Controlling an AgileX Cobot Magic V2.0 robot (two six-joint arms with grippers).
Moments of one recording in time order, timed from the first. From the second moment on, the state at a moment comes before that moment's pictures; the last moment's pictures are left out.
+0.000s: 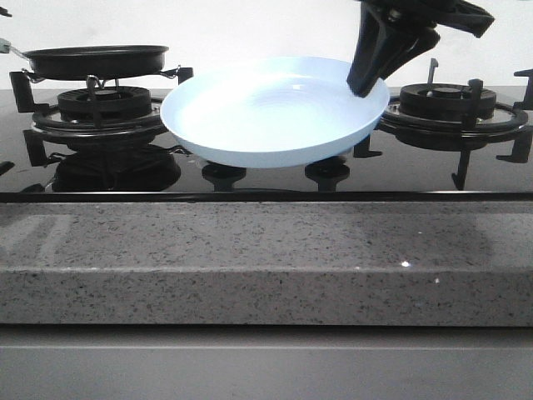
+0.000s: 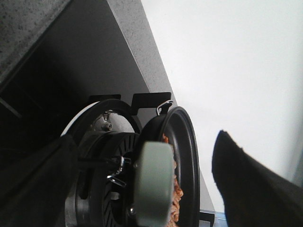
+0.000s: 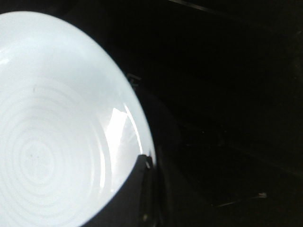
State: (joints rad) left arm 0.33 1.87 -1.32 -1.61 0.85 0.55; right arm 0.32 1.66 -1.44 0.30 0.85 -0.10
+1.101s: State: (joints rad) left arm 0.31 1.76 -1.36 -1.69 1.03 0.65; right arm 0.32 1.66 -1.44 0.30 0.85 -0.10
